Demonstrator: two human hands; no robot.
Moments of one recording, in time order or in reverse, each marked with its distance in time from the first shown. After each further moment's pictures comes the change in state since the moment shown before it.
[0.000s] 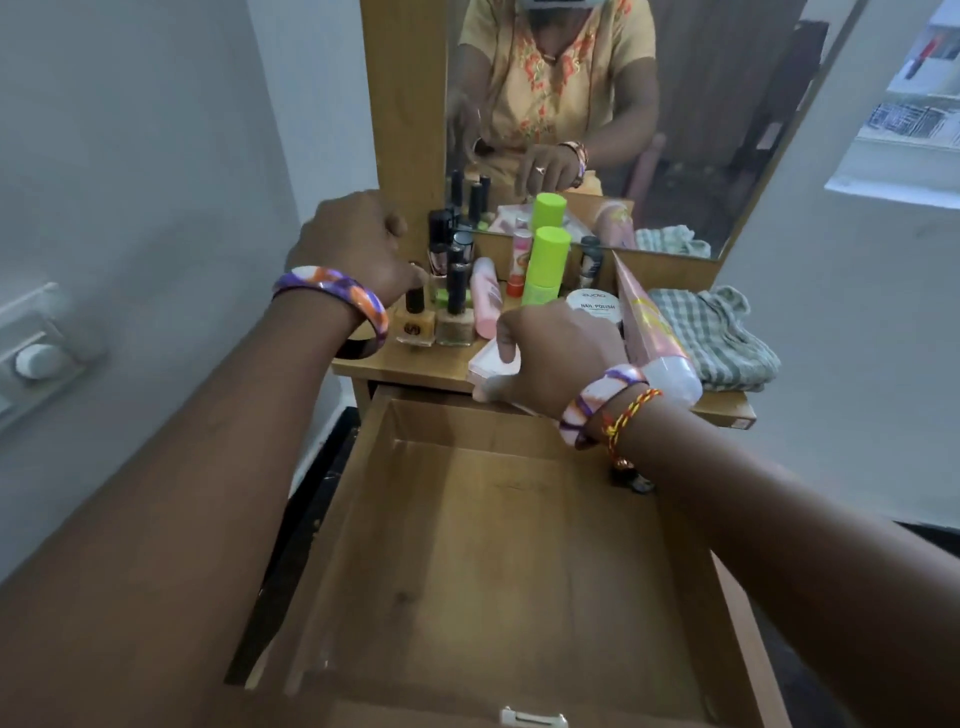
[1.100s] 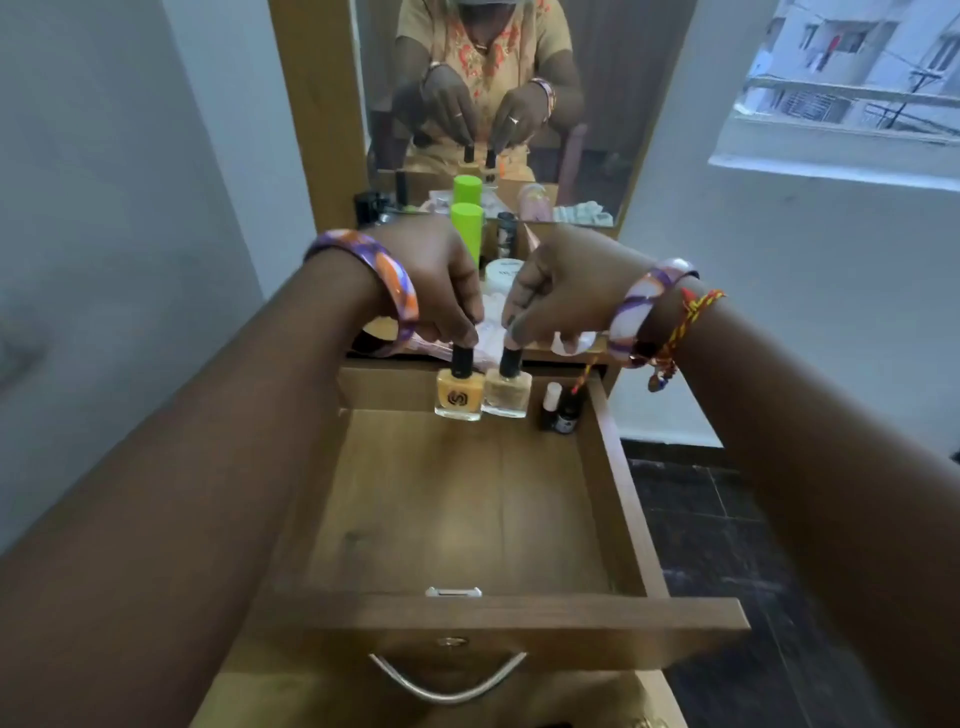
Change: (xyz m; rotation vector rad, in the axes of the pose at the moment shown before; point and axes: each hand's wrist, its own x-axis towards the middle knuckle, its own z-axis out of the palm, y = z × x) left_hand -0.067 0.080 0.000 -0.026 -0.625 0.230; right_hand -0.054 0.050 -0.067 0.392 -0.211 0.099
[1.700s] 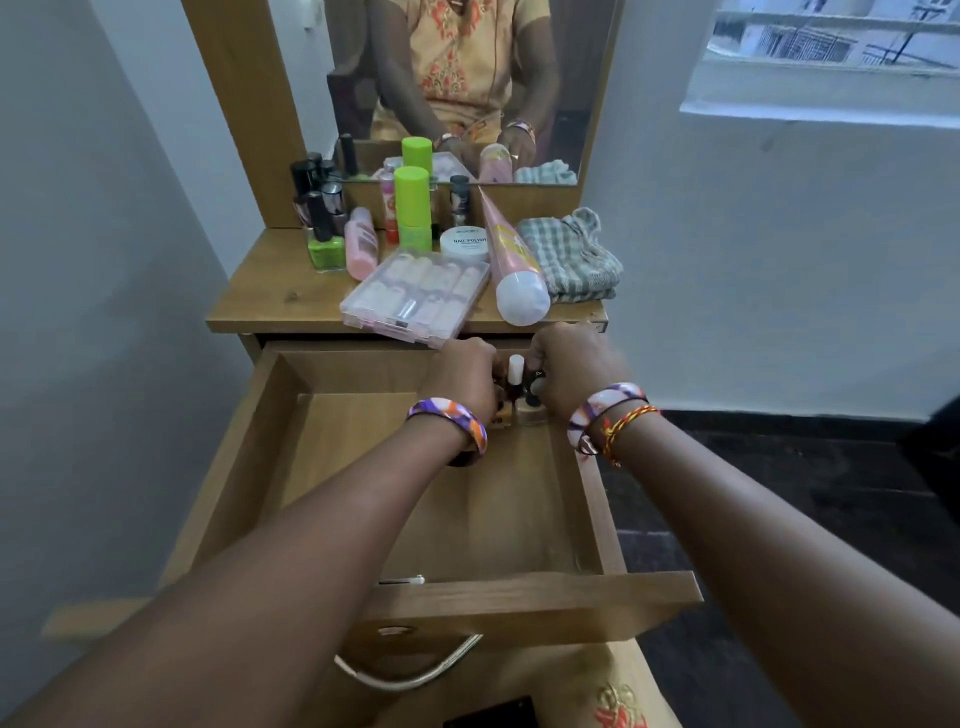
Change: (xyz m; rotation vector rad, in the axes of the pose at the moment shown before) left_hand 0.049 -0.002 0.154 0.055 0.214 -0.034; right_hand -0.019 0.086 0.085 -0.205 0.171 0.278
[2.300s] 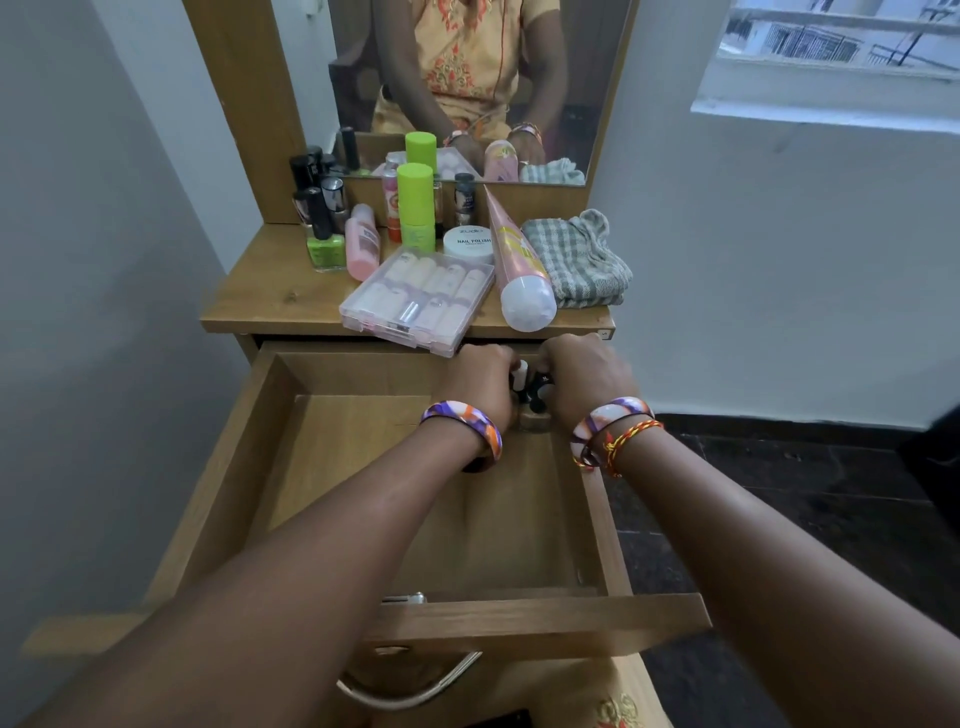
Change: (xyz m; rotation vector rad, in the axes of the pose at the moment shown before) left_hand 0.004 0.006 0.006 -0.035 0.025 -0.001; right_hand -0.002 -0.005 -0.002 -0.051 -0.020 0.038
